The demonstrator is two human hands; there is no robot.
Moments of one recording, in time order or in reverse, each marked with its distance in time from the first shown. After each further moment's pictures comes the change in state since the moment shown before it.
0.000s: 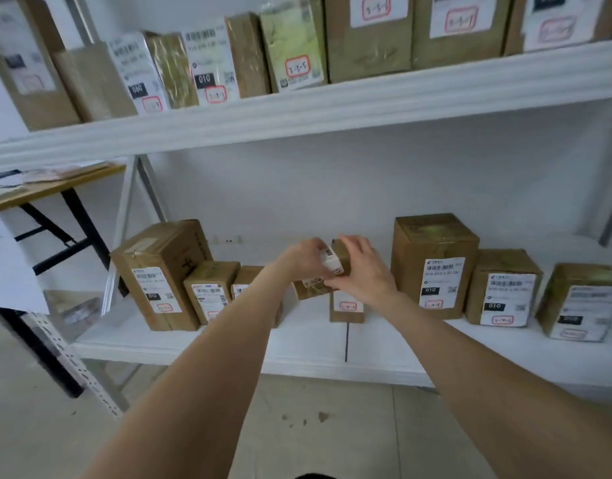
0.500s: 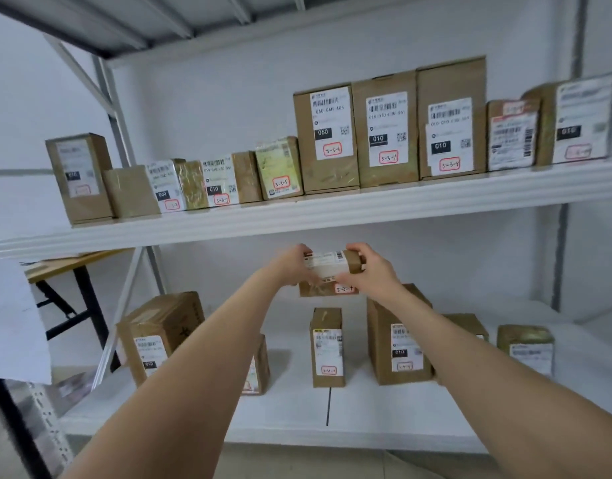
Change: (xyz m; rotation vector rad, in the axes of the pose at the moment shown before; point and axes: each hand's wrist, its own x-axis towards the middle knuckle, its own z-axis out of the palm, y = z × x) left_hand -0.047 0.081 -0.111 -0.179 0.160 0.038; right_hand -0.016 -0.027 -0.150 0.445 0.176 0.015
